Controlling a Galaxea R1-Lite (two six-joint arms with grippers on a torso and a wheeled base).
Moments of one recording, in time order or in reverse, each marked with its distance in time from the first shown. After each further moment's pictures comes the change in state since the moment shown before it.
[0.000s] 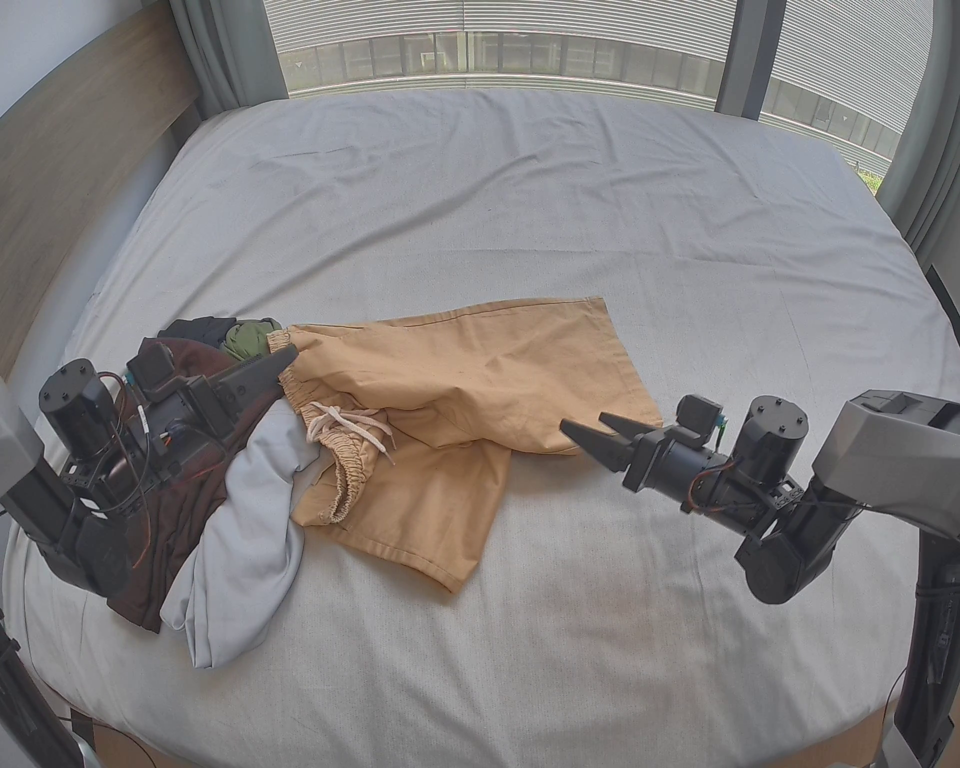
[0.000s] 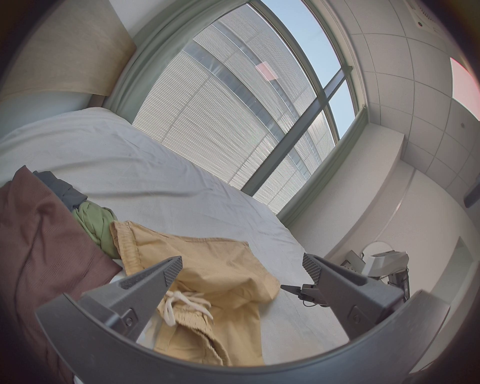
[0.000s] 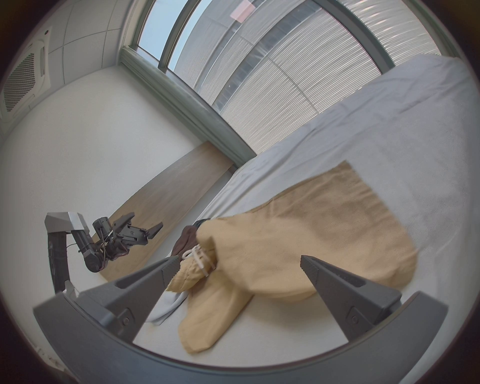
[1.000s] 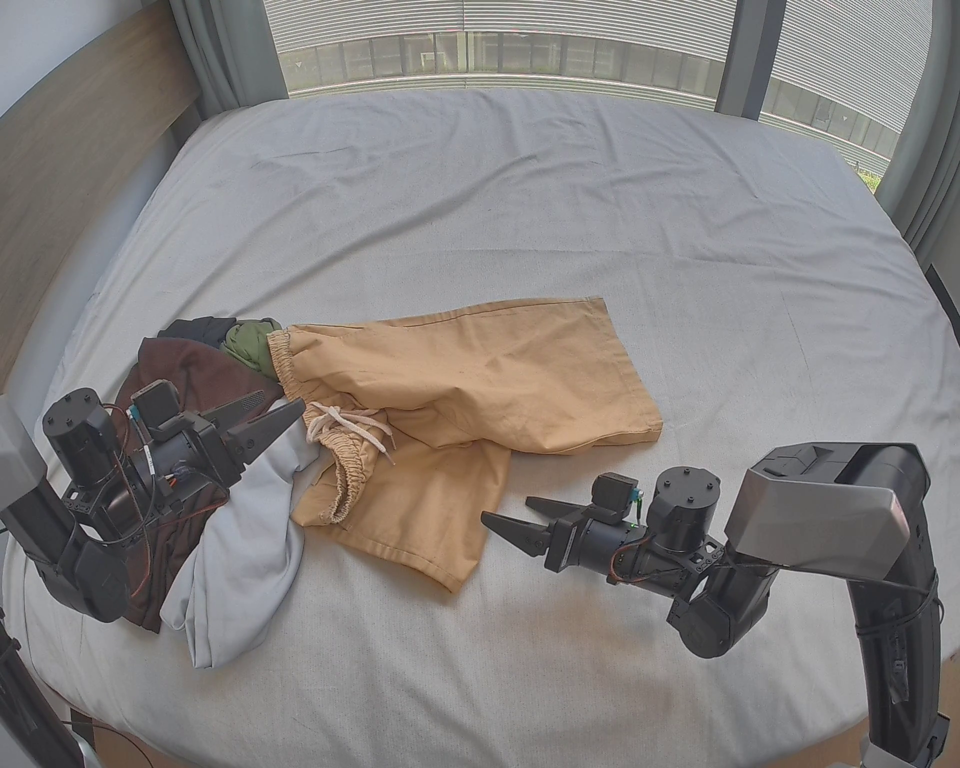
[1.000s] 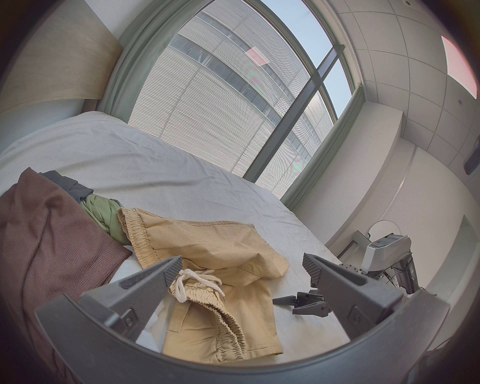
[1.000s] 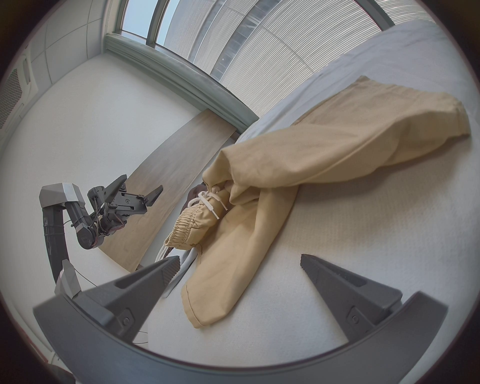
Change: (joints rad) left arm 0.000 -0.001 0.115 0.000 -0.027 0.166; right arm 0.174 0.201 -0.047 0.003 -0.056 0.020
